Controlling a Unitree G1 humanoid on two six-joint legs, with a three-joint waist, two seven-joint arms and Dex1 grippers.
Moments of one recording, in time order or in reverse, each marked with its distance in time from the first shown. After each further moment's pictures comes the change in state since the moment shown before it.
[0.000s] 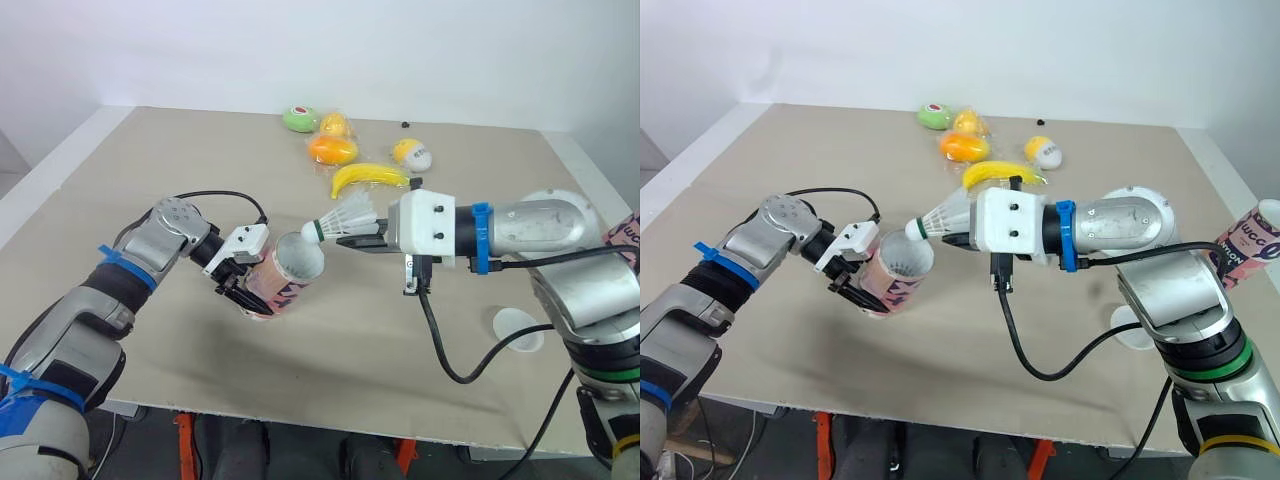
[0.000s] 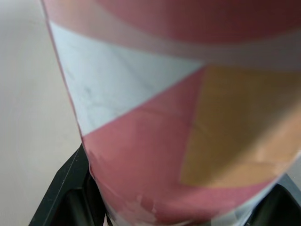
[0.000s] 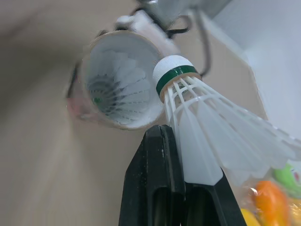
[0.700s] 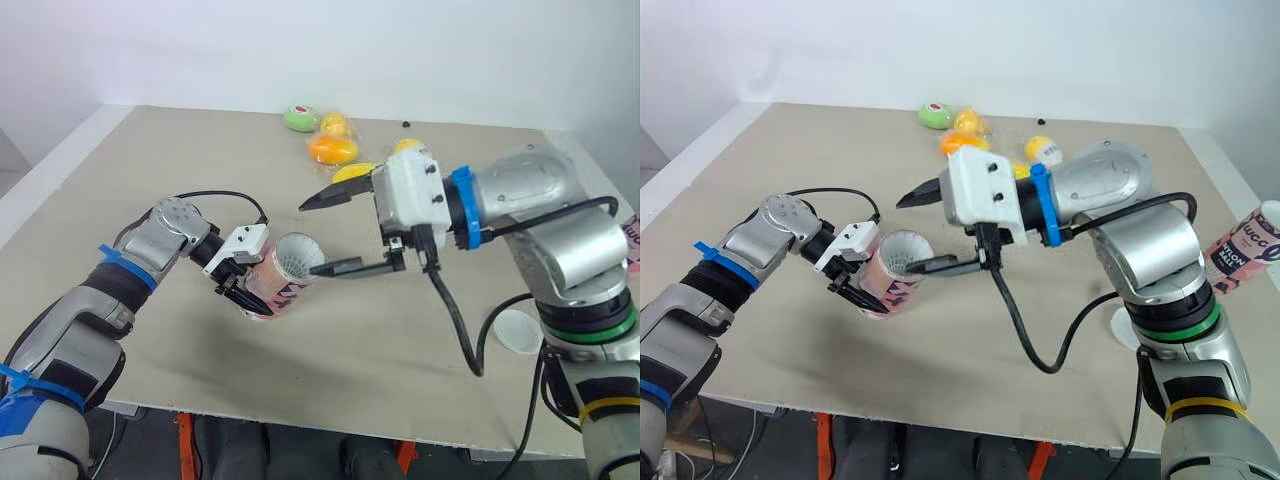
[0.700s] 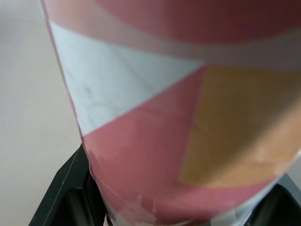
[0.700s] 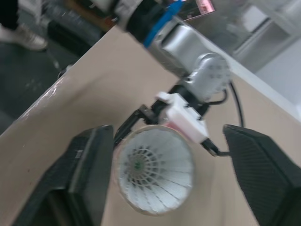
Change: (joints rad) left arm -0.004 -0.001 -0.004 0.004 -0.001 0.002 -0.004; right arm -0.189 0.135 -0.009 0.127 0.155 0.120 0.126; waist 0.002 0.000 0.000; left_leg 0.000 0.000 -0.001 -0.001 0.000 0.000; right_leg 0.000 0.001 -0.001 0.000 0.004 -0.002
